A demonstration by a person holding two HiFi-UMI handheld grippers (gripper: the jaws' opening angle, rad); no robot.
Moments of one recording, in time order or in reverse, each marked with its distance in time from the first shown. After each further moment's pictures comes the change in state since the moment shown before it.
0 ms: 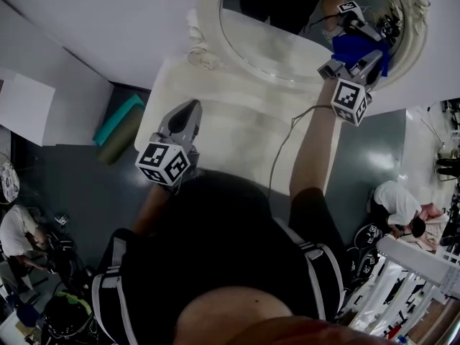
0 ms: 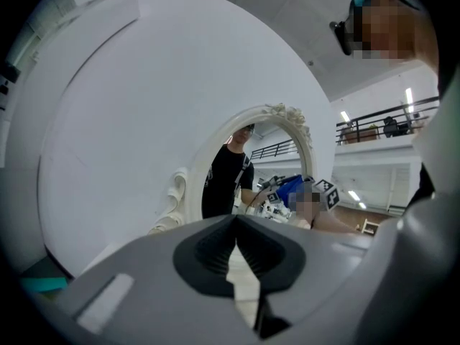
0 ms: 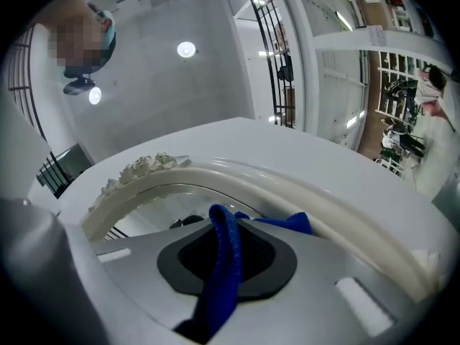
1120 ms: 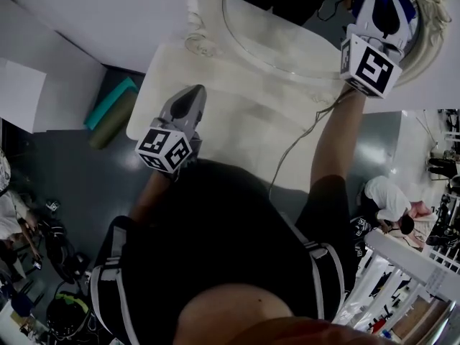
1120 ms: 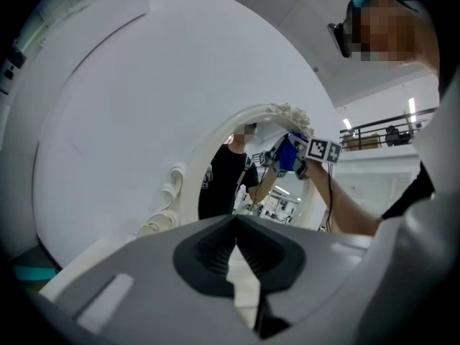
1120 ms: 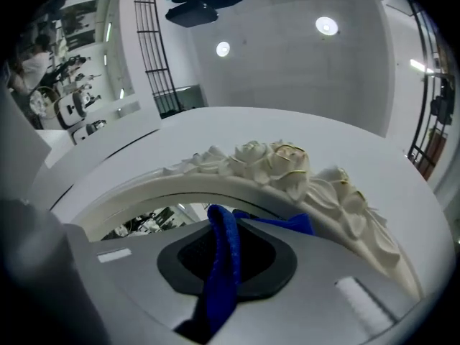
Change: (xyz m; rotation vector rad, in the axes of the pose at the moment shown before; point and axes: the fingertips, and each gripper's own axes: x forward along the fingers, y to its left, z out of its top) left arm 0.023 0.010 -0.004 -0.054 -0.021 -0.015; right arm 0.062 0.223 0.001 -0.787 0.168 0.589
